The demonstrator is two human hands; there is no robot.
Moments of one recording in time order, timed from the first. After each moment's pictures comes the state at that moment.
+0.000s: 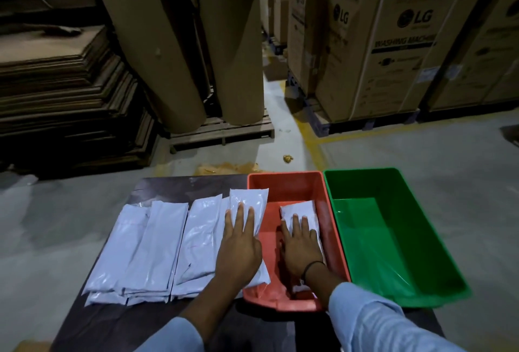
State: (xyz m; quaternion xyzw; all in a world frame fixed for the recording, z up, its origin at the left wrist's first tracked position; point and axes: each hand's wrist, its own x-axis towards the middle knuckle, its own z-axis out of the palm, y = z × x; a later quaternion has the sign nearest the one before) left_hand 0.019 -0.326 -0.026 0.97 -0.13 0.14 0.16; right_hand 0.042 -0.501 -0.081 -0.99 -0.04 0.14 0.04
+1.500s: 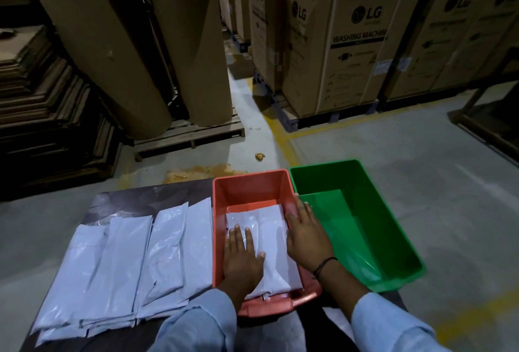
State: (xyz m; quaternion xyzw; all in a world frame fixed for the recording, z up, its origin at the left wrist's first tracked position) left_hand 0.035 -0.397 -0.100 0.99 -0.09 -0.14 -0.03; right_hand 0.028 -0.583 -0.034 -0.99 -0.01 0.00 0.14
